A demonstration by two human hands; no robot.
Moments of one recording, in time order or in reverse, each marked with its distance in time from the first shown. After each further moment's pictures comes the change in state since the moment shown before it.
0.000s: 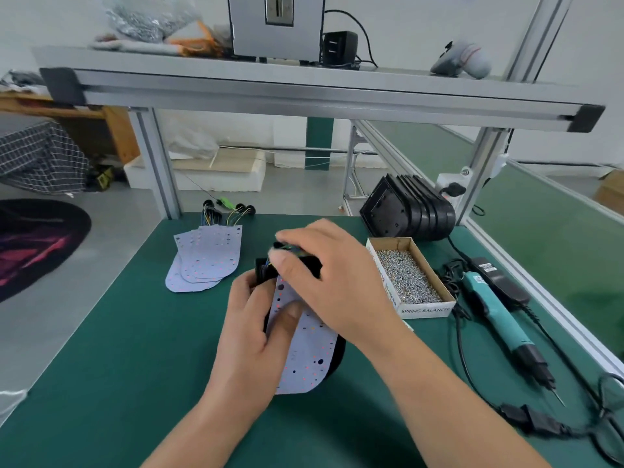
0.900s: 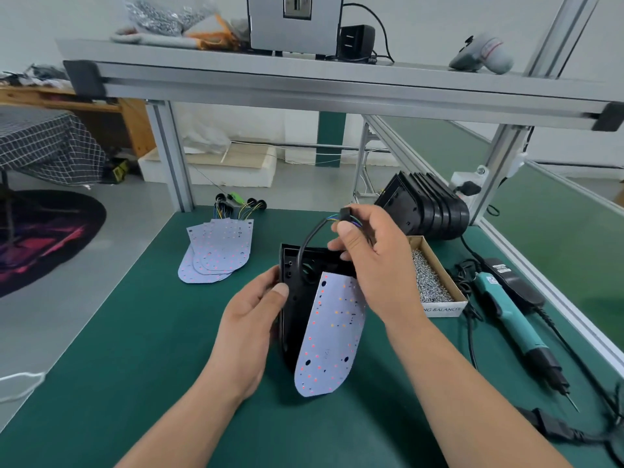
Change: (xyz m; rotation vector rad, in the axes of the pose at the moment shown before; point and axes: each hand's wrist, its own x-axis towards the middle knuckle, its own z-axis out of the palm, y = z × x) left_hand 0.010 -0.019 -0.005 -0.652 -0.090 -0.407; right_hand 0.003 0.053 0.004 0.478 0.207 0.234
